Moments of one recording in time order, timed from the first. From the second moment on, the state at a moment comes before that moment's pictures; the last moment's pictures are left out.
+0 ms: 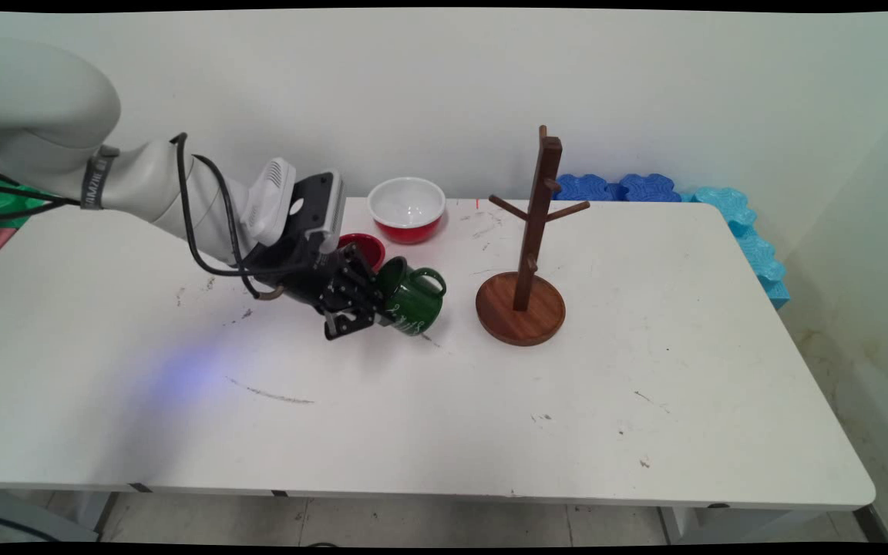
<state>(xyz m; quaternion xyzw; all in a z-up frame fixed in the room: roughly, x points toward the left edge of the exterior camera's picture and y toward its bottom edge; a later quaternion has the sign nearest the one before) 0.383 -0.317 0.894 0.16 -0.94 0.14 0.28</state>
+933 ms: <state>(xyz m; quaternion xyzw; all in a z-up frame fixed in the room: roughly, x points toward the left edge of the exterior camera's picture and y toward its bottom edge) 0.372 -0.321 0.870 0.14 -0.96 0.15 0.20</state>
